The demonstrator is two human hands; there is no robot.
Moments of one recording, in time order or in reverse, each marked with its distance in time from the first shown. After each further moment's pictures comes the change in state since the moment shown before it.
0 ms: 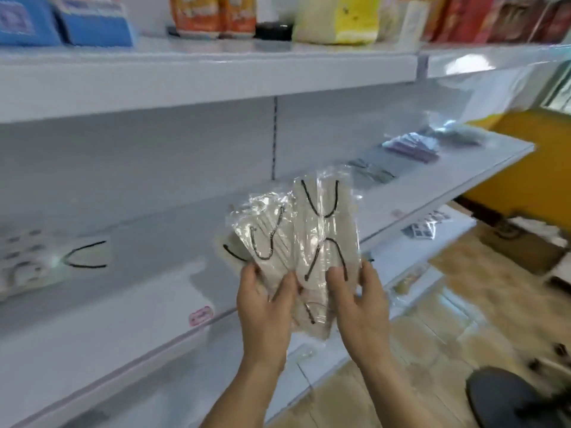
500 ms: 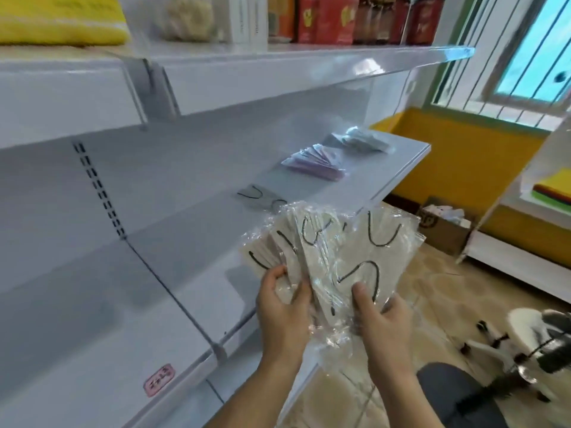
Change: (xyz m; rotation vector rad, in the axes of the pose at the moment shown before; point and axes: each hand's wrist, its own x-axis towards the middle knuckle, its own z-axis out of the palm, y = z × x) left_hand 0.086 -0.110 0.302 0.113 -0.224 -0.152; right_hand 0.221 0.093 -0.180 0.071 0.420 0.256
